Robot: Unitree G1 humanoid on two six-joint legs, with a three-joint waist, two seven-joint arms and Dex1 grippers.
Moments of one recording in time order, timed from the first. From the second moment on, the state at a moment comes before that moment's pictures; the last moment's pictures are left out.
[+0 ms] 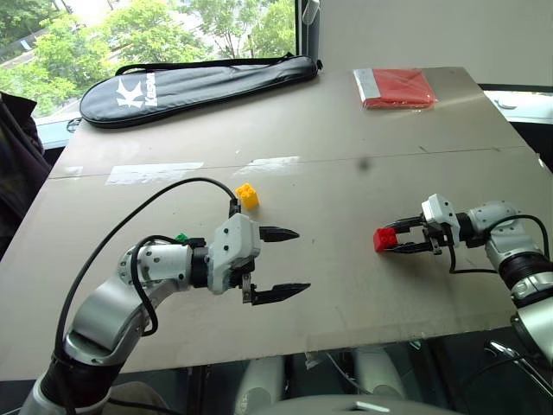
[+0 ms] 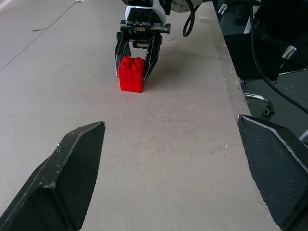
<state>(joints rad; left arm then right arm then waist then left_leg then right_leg) -0.11 0.80 -0.04 -0.60 -0.56 0.47 -1.00 -0.74 -0.69 0.43 0.98 0.47 -0.46 1.57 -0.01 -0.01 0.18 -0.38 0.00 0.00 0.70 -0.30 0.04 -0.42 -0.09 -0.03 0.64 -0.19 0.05</state>
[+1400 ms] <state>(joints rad) 0.43 0.50 0.37 -0.39 -0.42 0.01 -0.70 -0.36 -0.79 0.00 0.49 0.79 -0.13 1.57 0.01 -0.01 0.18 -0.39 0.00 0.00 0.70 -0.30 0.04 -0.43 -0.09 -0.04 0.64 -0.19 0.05</state>
